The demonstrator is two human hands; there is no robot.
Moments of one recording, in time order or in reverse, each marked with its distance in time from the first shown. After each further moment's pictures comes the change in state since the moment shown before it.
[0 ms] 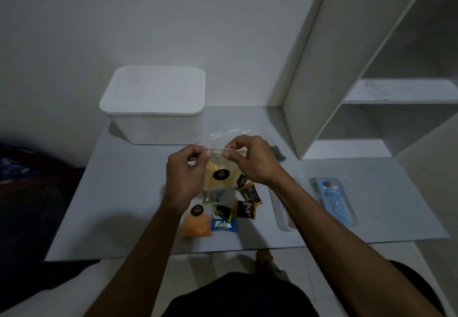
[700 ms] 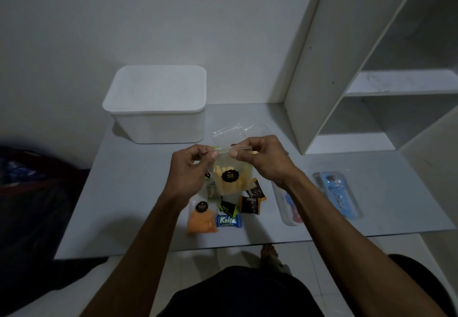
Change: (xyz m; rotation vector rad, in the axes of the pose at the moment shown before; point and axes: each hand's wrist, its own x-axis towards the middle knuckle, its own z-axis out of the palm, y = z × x) left_hand -0.007 0.010 -0.012 -0.093 -0.182 -0.016; right_hand -0.018 0.008 -0.006 0.403 -0.026 0.179
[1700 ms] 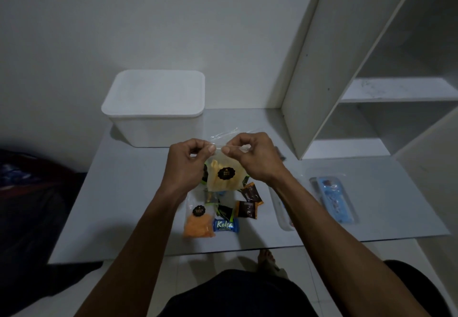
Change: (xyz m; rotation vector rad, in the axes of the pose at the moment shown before) left_hand 0.013 0.014 0.001 0.130 0.045 0.002; right_hand 0.001 -0.020 0.011 -0.233 0.109 -0.162
